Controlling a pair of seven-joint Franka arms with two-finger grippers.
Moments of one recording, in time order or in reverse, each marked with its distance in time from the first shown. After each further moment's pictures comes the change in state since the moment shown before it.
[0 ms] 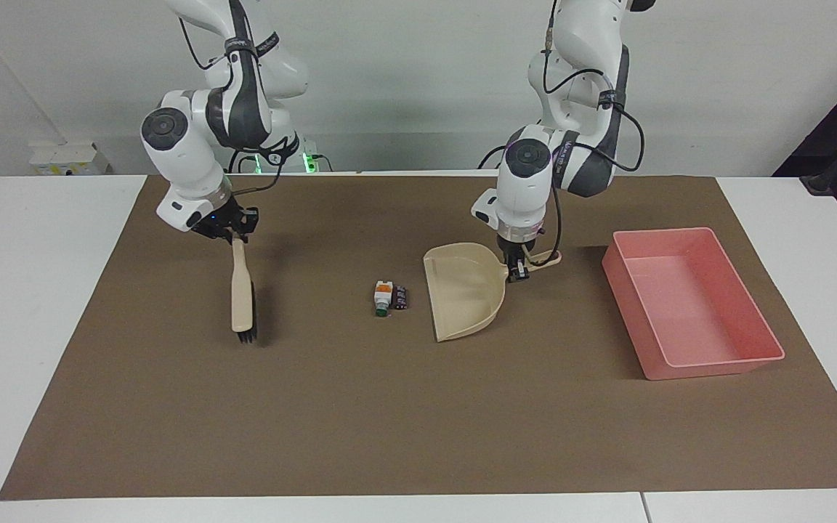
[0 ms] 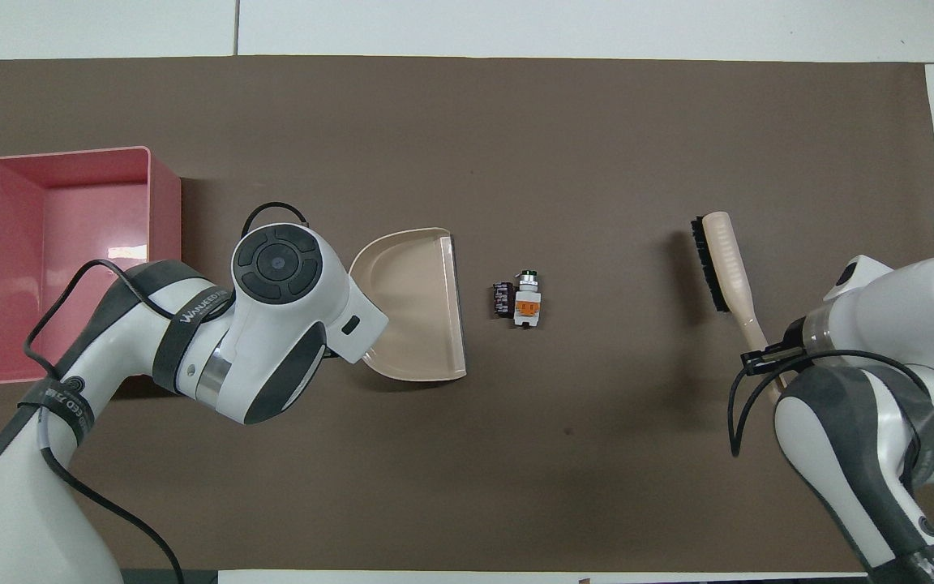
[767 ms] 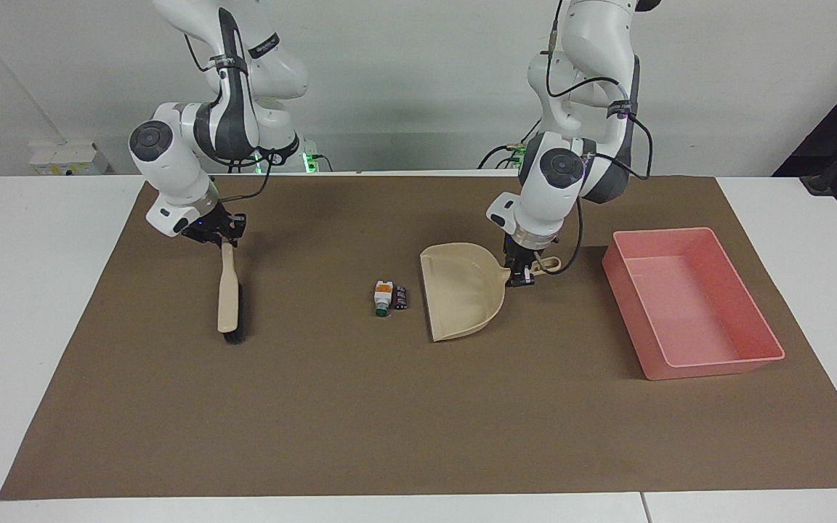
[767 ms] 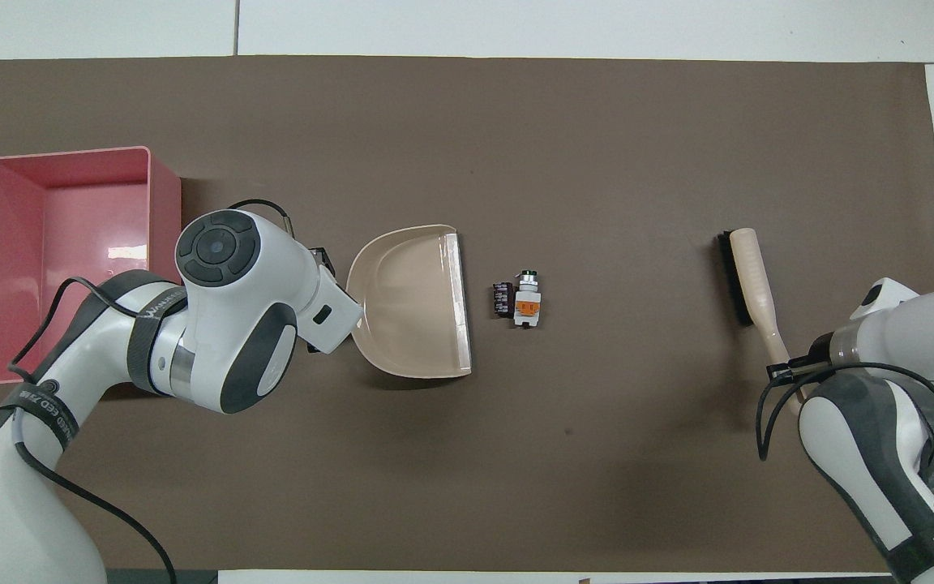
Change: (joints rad) left arm 0.056 0.000 0.001 -0.028 -0.157 0.071 0.154; right arm -0.144 0.012 -0.010 -0.108 -0.001 0.133 -0.108
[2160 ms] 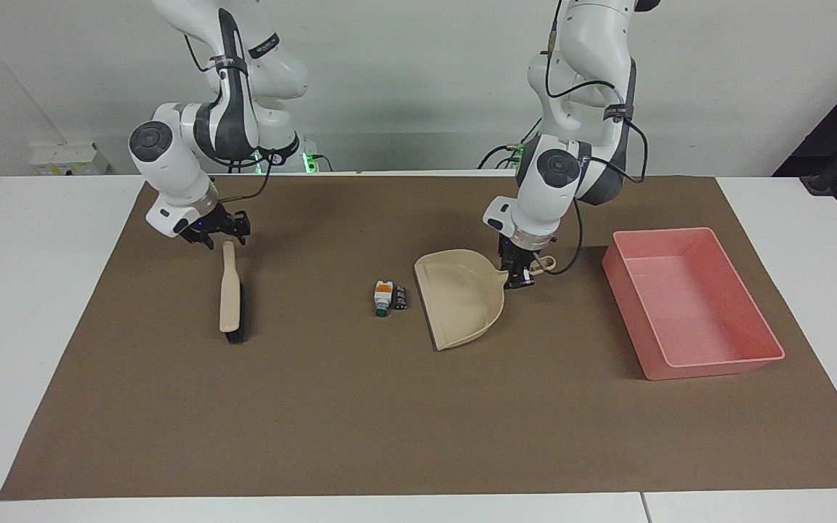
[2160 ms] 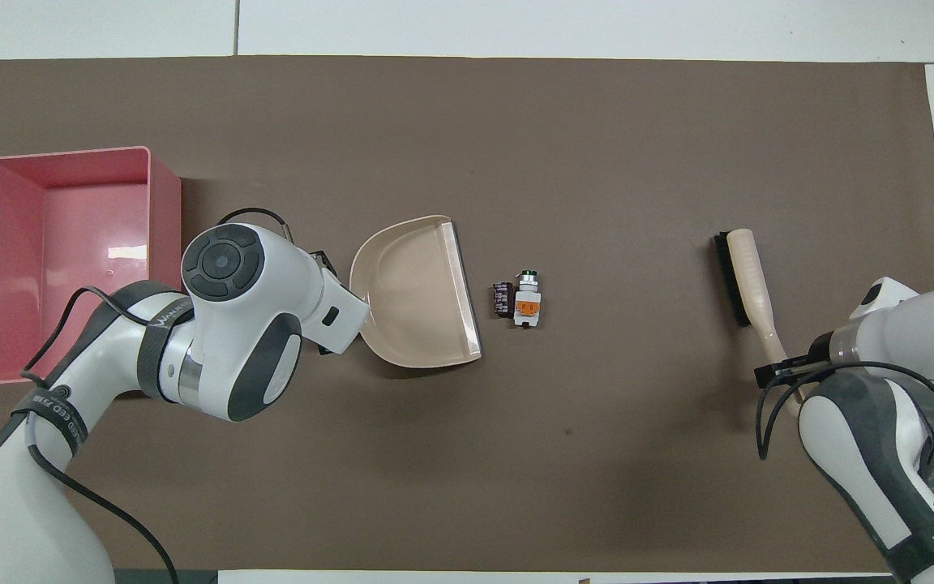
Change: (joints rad) left arm 0.003 0.000 -0.012 -0.041 -0.035 0.076 -0.100; right arm -0.002 0.002 0.000 0.002 0.000 -0.001 -0.001
